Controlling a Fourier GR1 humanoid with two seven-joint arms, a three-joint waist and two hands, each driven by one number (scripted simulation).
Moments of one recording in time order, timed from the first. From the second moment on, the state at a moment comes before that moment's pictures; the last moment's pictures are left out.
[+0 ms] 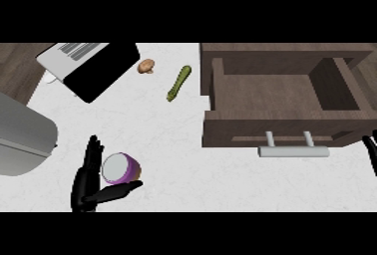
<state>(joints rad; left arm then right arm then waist) 0.05 0.04 0.05 -1.15 0.05 0.18 -0.42 0.26 -0.02 -0.25 -2.15 -0.07 0.21 0.10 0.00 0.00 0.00</state>
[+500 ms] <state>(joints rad) -0.04 0.01 0.02 -1.07 0.03 0.21 -0.43 0.27 -0.02 -0.23 -2.16 -0.07 0.20 0.11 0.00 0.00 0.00</state>
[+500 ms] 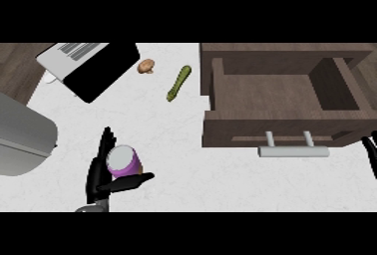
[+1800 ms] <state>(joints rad) -0.22 0.13 0.09 -1.08 0.20 0.06 -0.36 0.30 -0.01 -0.26 -2.18 -0.11 0.22 0.09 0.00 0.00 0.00</state>
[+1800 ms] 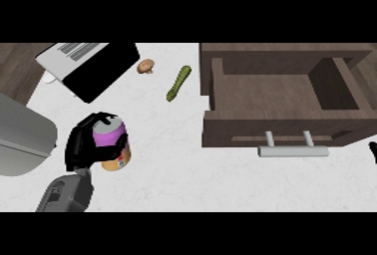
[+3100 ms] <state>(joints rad) -0.67 0.01 -0.12 -1.37 0.00 0.28 0.20 0.32 -0.01 -0.25 -2.22 -0.11 0.20 0.10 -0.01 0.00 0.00</state>
